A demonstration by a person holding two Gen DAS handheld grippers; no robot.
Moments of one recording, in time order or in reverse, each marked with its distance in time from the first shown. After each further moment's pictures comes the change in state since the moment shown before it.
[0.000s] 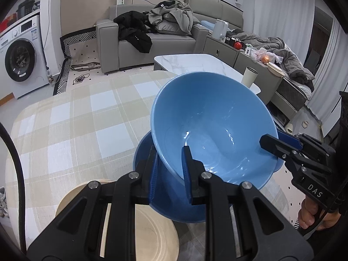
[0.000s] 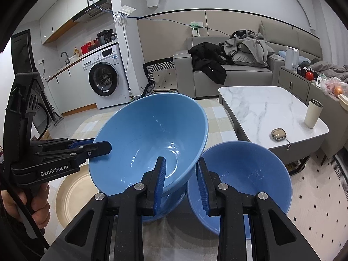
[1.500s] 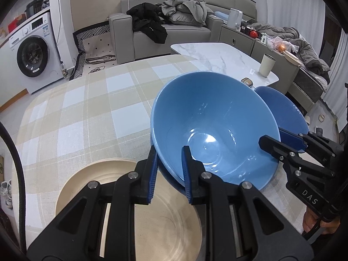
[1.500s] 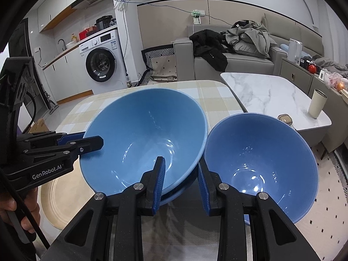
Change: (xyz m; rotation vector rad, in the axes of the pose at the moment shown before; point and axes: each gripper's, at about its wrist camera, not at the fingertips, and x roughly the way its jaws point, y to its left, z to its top) left arm 0.054 0.030 -0.040 0.010 0.058 0.125; right arm 0.060 0.006 -0.030 -0.025 0.082 -0.025
